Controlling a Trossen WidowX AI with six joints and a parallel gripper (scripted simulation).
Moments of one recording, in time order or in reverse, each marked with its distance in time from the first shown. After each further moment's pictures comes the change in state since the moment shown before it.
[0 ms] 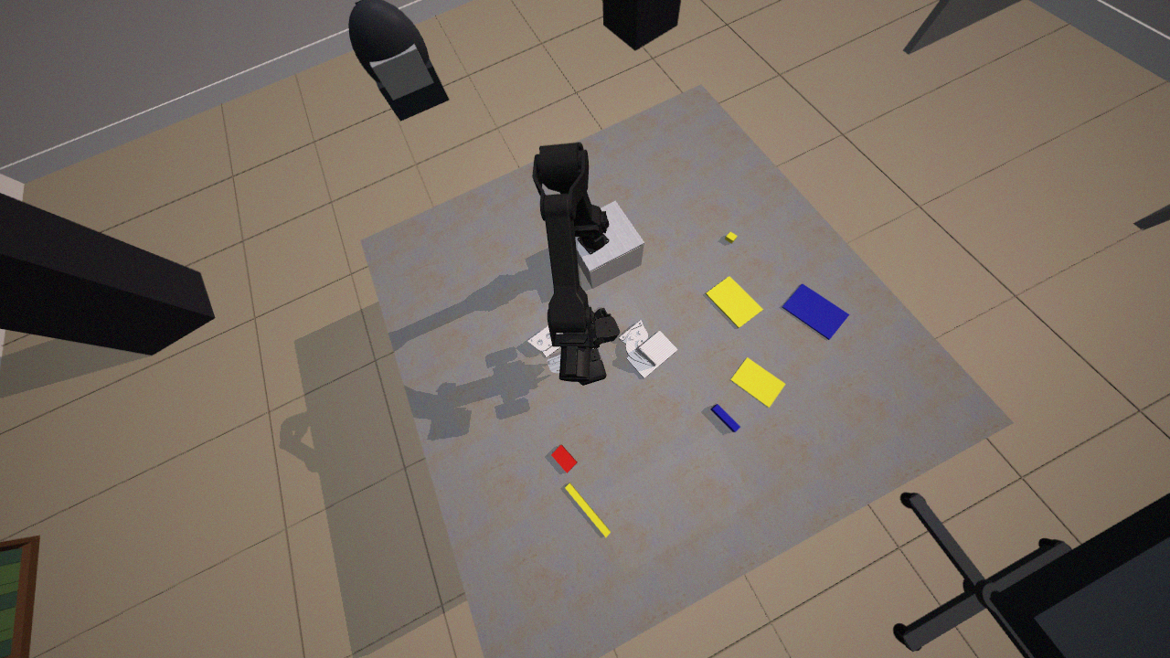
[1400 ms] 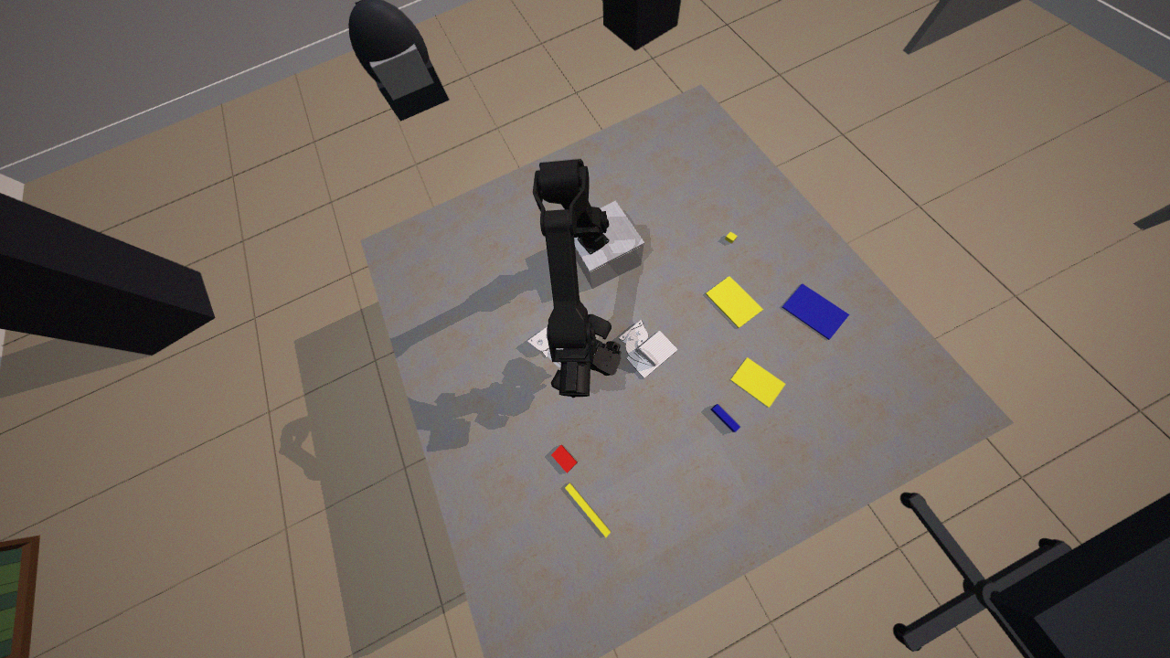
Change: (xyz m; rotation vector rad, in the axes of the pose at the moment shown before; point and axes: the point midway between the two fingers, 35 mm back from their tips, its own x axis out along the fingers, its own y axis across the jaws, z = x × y) arm 0.000 -0.028 -0.008 0.762 0.000 0.000
